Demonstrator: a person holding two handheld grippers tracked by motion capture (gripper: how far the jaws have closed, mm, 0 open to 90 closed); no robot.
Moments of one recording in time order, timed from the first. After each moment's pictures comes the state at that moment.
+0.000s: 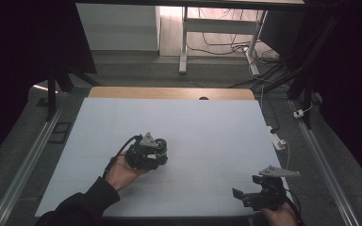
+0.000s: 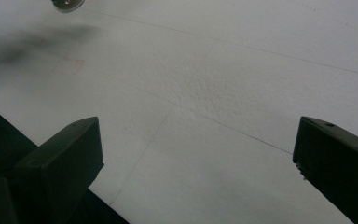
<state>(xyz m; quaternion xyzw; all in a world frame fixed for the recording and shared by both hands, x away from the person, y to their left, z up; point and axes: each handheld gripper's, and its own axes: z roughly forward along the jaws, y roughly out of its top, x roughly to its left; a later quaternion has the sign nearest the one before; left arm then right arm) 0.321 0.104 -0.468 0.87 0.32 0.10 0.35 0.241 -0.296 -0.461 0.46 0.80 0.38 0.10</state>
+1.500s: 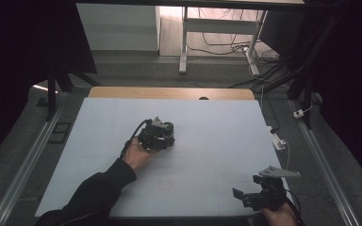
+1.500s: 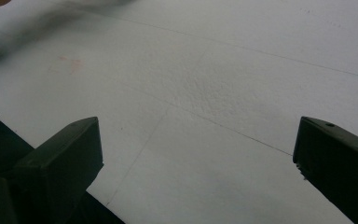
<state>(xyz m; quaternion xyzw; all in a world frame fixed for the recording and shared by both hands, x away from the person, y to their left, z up) 0.399 0.088 -0.500 0.86 0.35 0.11 0.36 0.240 -0.296 -0.460 0.46 0.80 0.38 0.11</state>
